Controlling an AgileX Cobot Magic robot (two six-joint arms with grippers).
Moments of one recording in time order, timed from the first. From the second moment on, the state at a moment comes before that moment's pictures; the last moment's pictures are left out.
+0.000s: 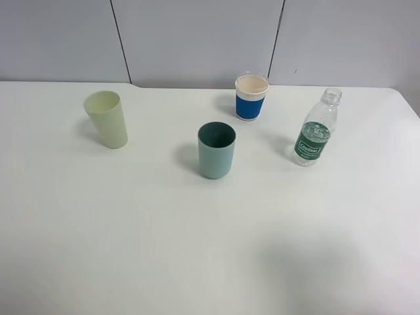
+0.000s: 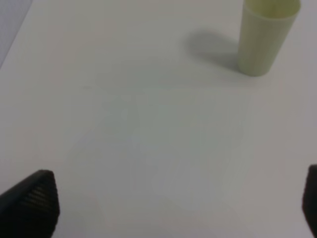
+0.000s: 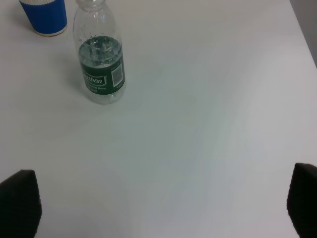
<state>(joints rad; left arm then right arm) 0.05 0.00 -0.50 0.03 1.06 0.00 -0.07 0.00 -0.51 0.07 1.07 -0.15</state>
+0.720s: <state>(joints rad) 0.05 0.00 -0.50 0.03 1.06 0.00 -0.07 0.00 -0.51 0.07 1.07 -0.15</state>
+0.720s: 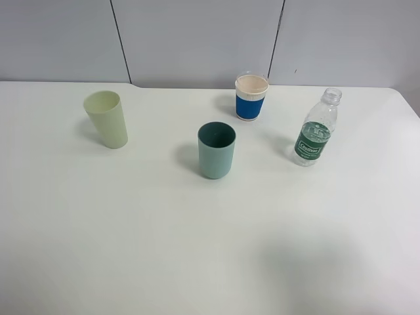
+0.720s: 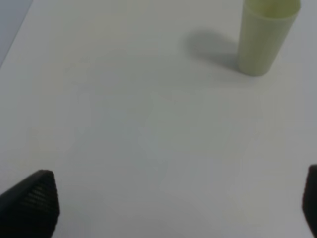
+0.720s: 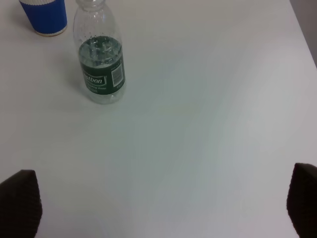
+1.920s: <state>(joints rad) 0.05 0.00 -0.50 0.04 1.06 -0.01 -0.07 0.00 -0.51 0.07 1.07 -0.15</state>
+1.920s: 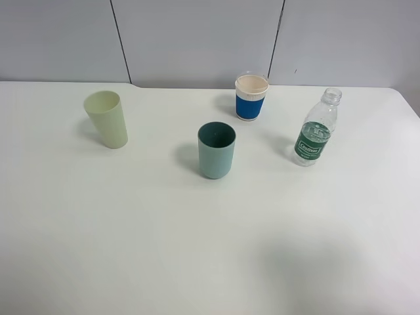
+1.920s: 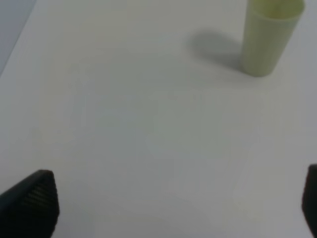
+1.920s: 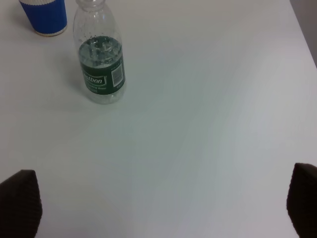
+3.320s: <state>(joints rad) -0.33 0.77 -0.42 -0.01 0.64 0.03 -0.07 0.00 -0.51 0.07 1.07 -0.15</state>
